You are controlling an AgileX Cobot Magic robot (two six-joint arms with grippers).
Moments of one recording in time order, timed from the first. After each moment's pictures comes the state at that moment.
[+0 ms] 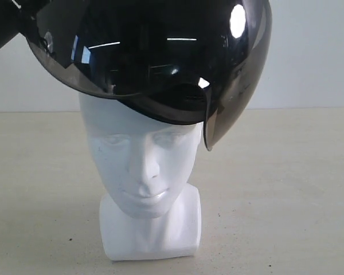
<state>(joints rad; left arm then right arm) -0.29 1.34 -0.76 0.66 -1.26 -2.01 0.02 0.00 0.00 0.03 0.35 -0.02</state>
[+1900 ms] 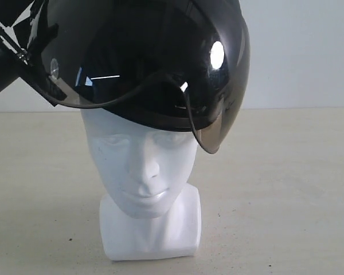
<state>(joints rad) -0.21 1.40 -0.63 0.62 -1.29 -1.95 0.02 0.00 0.00 0.03 0.35 -0.02</state>
